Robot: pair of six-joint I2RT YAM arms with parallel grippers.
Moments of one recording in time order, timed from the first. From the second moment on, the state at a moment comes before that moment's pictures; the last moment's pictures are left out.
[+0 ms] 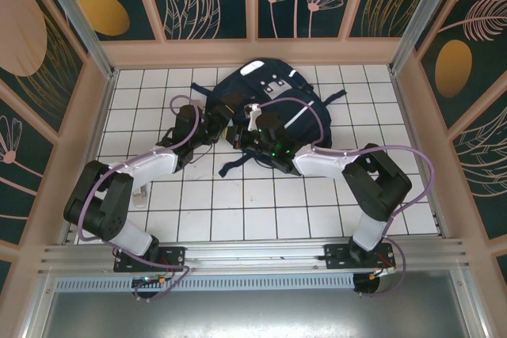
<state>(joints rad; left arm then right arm) -0.45 1.55 0.80 0.32 0.19 -1.27 0.81 1.74 0.98 0.44 -0.21 0.79</state>
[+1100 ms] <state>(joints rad) -0.76 1.91 1.50 -0.28 -0.01 -0.41 0.27 0.97 0.61 -0.03 0.02 0.76</state>
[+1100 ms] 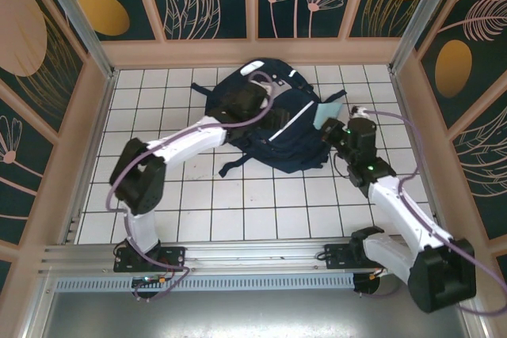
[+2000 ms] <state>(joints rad) -0.94 2.25 1.93 -0.57 -0.16 -0.10 0.07 0.82 0.56 -0.19 -0.05 0.72</state>
